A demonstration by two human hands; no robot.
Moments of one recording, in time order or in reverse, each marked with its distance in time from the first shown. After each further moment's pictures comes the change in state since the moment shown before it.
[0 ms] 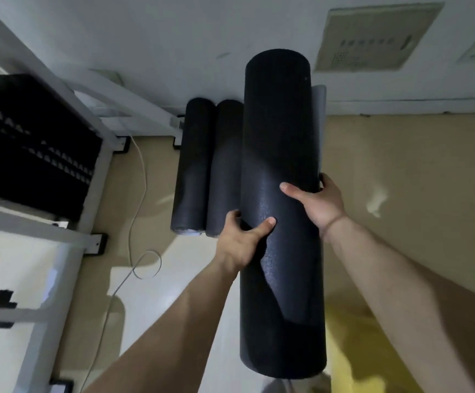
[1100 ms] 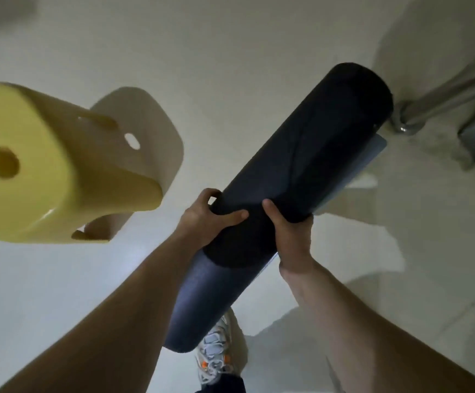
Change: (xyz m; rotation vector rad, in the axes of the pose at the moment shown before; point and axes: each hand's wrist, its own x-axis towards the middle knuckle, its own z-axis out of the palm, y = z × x) left_hand -0.365 -0.456 0.583 0.881 -0.578 0.051; right_hand -0.423 0.633 -0.577 0.616 0.730 0.535
